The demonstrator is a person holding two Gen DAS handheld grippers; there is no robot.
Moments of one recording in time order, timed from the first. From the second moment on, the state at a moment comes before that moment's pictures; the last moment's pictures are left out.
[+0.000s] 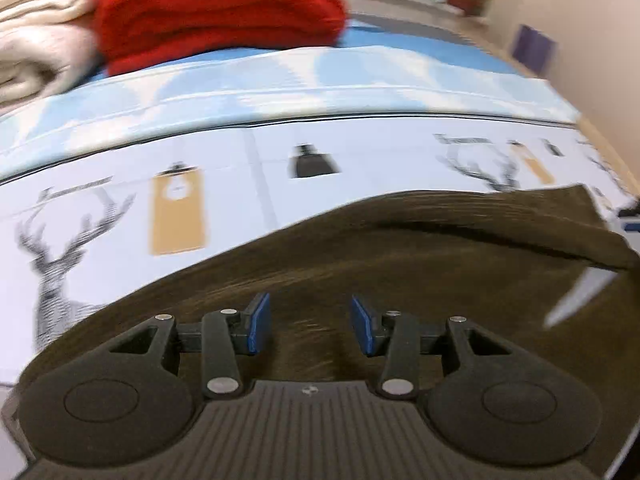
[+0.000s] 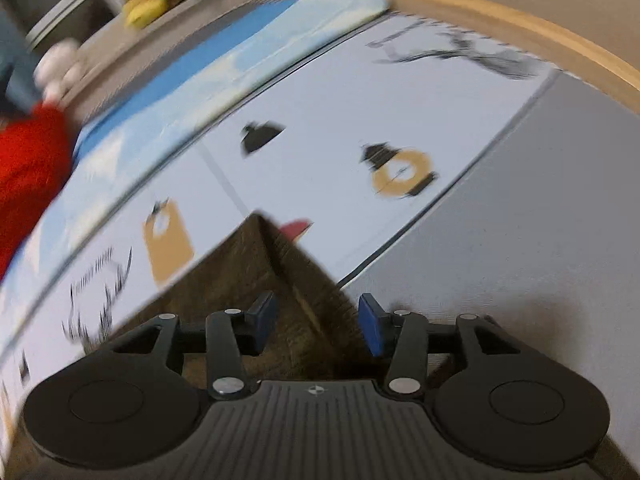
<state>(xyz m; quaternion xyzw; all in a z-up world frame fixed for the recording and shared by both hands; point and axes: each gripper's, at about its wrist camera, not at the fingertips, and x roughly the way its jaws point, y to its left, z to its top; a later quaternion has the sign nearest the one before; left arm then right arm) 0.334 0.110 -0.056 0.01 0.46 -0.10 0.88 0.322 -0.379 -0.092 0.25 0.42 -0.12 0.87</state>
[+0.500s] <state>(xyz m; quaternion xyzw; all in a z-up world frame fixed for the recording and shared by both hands) 0.343 0.099 -0.059 0.03 0.45 -0.07 0.89 0.408 -0.349 -0.093 0.19 0.37 -0.10 0.90</state>
